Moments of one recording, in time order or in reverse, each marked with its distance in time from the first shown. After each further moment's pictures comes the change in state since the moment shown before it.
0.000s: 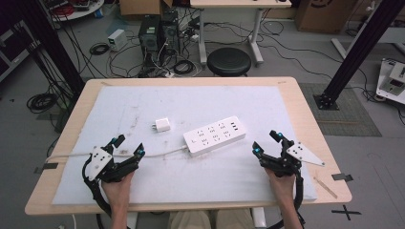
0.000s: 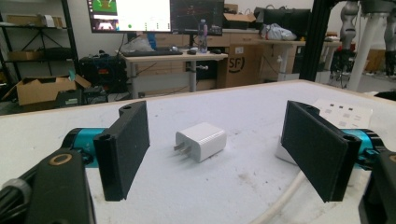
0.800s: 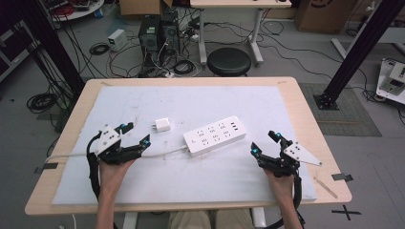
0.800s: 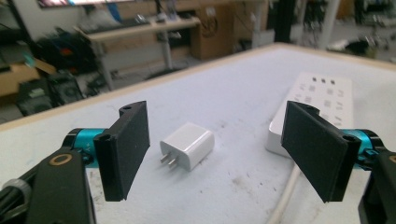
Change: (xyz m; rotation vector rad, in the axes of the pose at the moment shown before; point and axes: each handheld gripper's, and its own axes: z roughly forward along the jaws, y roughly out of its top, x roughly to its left) left arm 0.015 0.048 0.052 0.291 -0.187 0.114; right arm 0.004 0.000 0.002 0.018 -0.007 -0.032
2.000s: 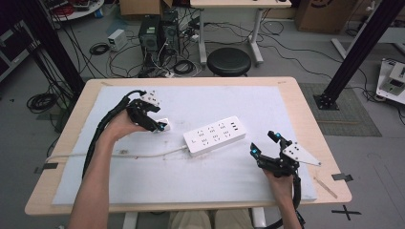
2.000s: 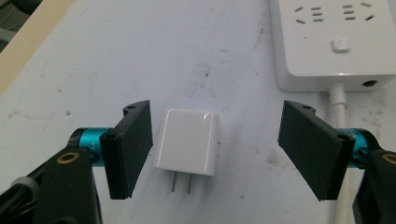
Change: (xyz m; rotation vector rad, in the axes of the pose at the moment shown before) left arm 0.046 0.059 0.119 0.550 -0.337 0.318; right arm 0.002 0.000 0.000 0.011 -0.003 -0.014
